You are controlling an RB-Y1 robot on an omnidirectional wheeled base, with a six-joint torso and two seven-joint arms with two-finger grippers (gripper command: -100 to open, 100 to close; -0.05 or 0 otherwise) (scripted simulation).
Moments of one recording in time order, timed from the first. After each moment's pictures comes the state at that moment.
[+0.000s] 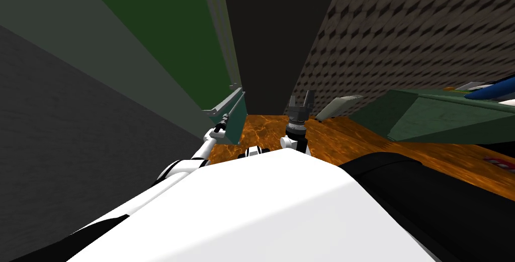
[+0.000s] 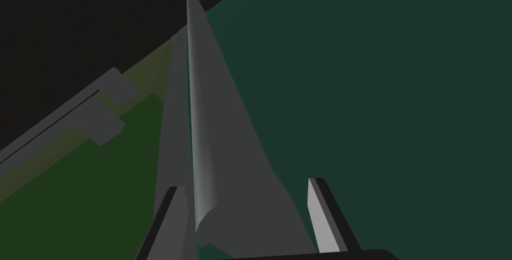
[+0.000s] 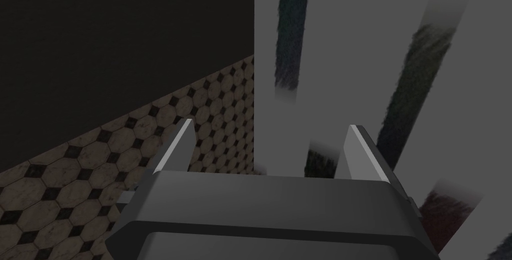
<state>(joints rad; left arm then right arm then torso) -0.43 0.35 -0.13 -0.93 -0.06 -0.11 -0.06 0.48 0.04 0.03 -2.39 0.03 -0.63 0.07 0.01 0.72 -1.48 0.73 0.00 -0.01</state>
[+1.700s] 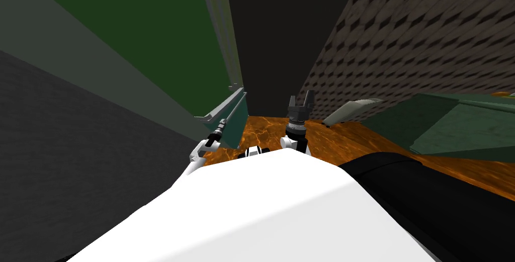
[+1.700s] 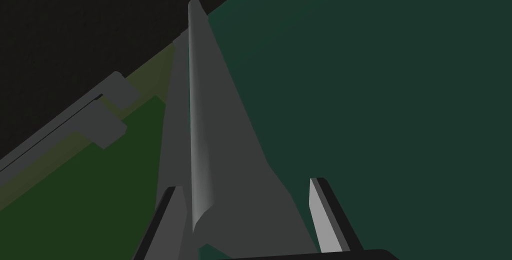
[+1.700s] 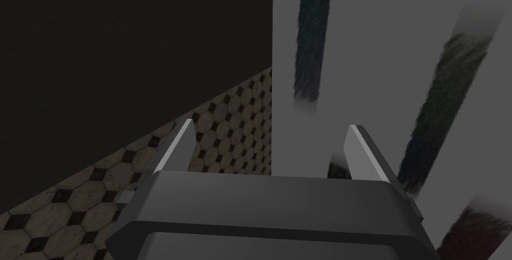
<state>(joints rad) 0.01 0.46 -0.17 -1.53 -0.13 0.00 0.04 0.48 0.04 0.03 -2.39 0.03 -0.63 0.07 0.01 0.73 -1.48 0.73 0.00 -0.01</state>
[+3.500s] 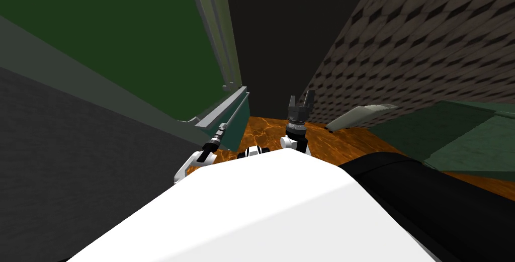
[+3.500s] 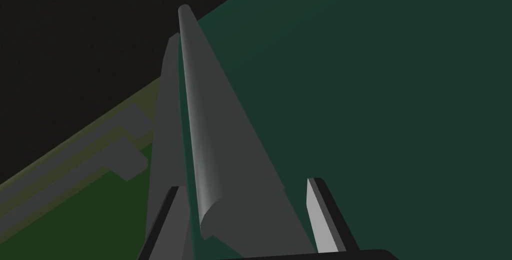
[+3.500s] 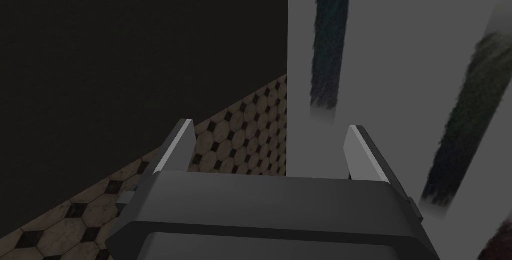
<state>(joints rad) 0.32 0.52 -0.20 -1.93 -0.17 0.10 0.10 0.48 0.04 0.03 -2.39 0.03 -0.63 0.07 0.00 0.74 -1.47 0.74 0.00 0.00</state>
